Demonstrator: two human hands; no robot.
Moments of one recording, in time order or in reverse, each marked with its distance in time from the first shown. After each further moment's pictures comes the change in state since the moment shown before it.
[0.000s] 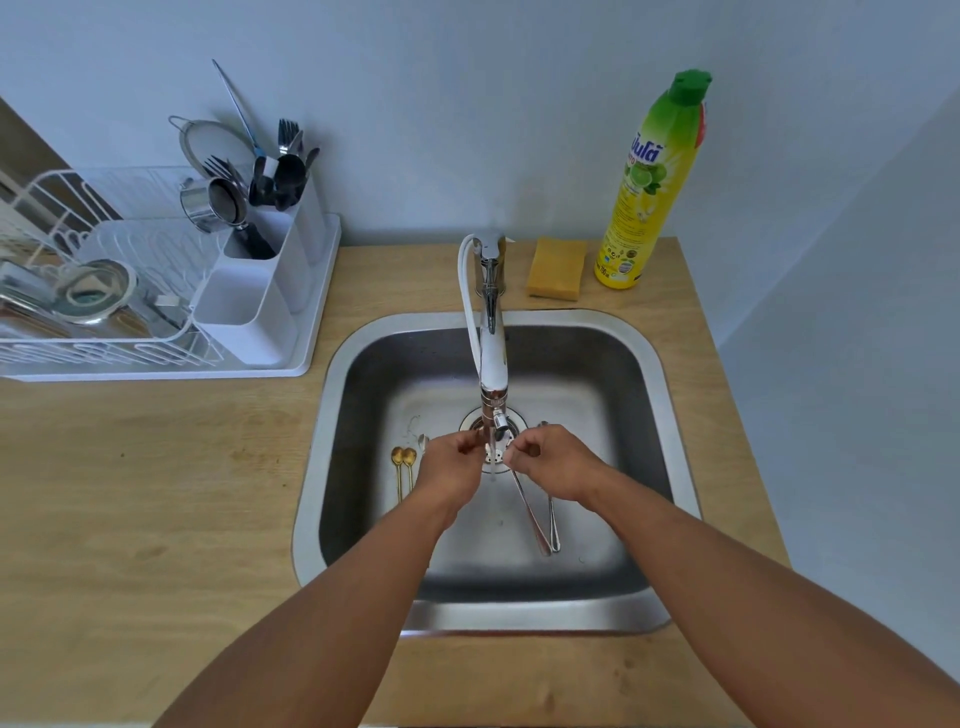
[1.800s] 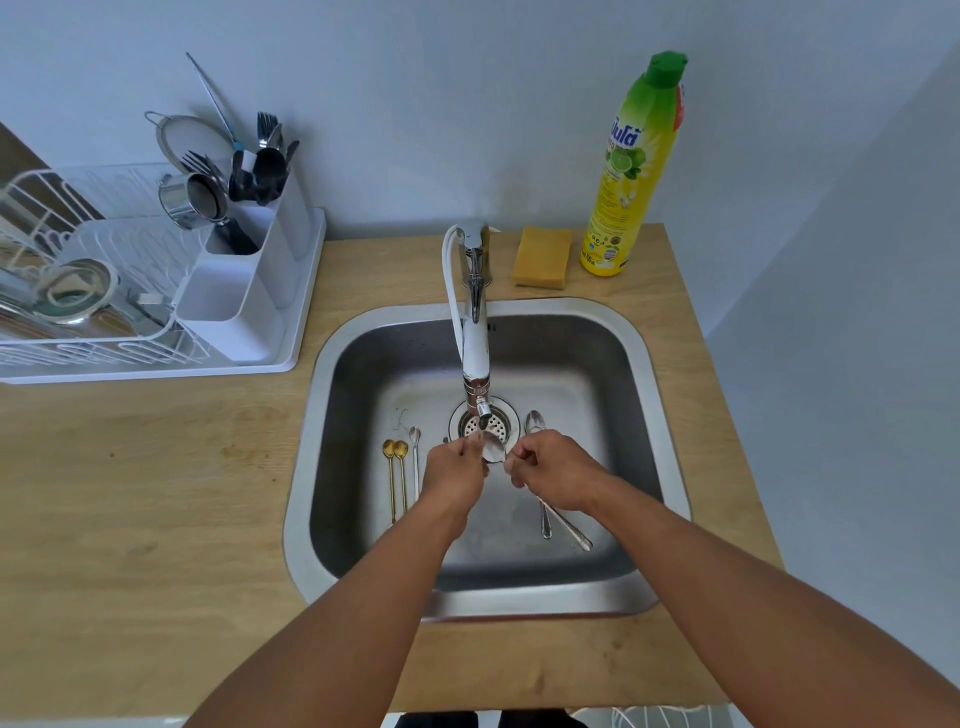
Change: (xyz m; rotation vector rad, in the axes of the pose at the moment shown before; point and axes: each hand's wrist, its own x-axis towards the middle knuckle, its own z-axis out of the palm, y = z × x) left_hand -0.014 -0.010 0.021 -0.147 0.043 -0.124; right_hand -0.019 0.017 0.000 -0.122 -0.051 0.016
